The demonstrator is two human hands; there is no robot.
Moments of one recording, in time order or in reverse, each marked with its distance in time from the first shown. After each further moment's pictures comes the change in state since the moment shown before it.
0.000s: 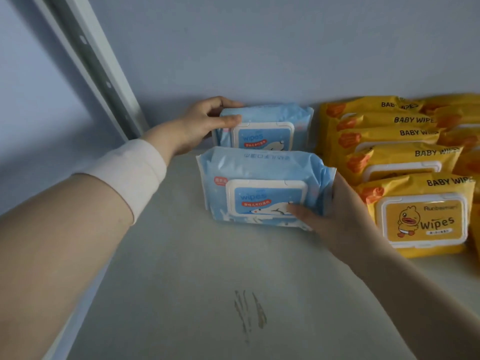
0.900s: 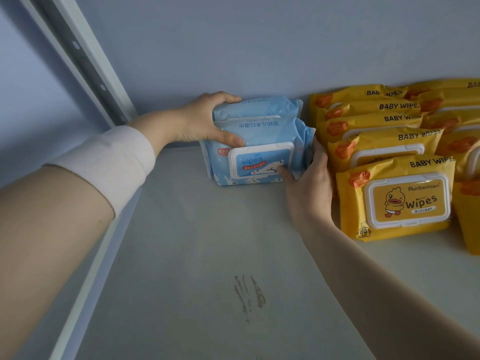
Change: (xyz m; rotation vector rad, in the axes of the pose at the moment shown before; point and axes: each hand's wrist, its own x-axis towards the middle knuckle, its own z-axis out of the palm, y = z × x) left_hand -0.020 0.042 0.009 0.662 -0.114 -0.047; right_hand 0.033 0.006 0.039 -0.063 0.405 0.064
